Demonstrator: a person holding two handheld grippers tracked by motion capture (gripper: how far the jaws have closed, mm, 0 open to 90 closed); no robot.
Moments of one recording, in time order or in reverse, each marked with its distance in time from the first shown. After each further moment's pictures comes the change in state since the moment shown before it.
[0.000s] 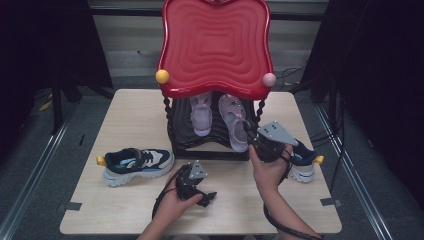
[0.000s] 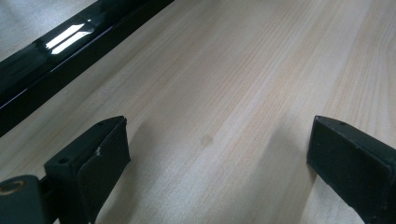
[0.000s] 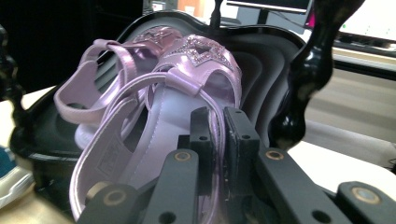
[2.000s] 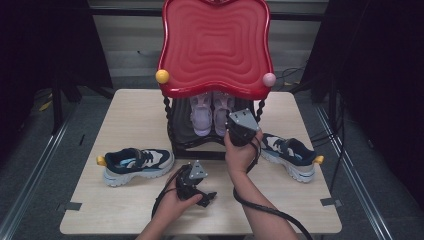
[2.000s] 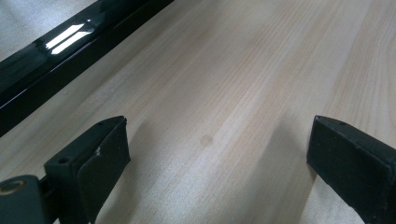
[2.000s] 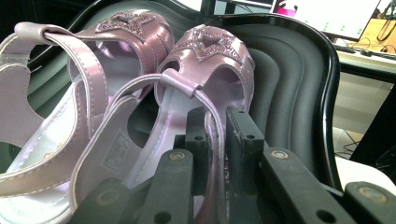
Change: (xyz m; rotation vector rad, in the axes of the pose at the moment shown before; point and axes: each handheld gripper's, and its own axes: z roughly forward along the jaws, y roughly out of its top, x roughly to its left) left arm -0.001 0.000 0.001 -0.012 0.000 -0.009; right arm 0.035 -0.001 0.077 0.022 -0.178 -0.019
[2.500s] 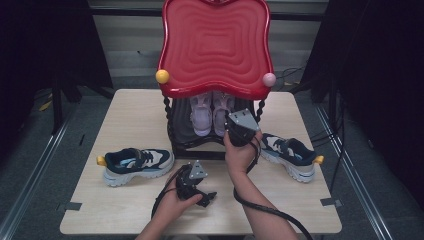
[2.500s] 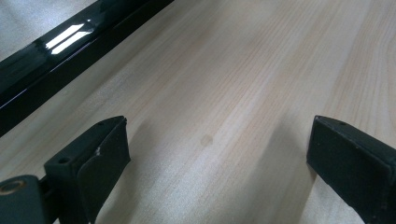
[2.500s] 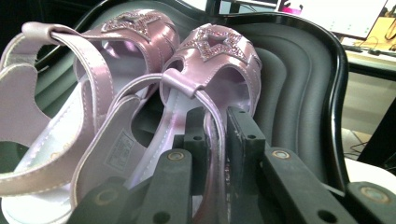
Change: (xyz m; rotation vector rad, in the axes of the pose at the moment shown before) left arm 0.000 0.000 0.000 0.001 0.002 0.001; right arm 0.000 -0.001 0.001 -0.001 0.023 0.008
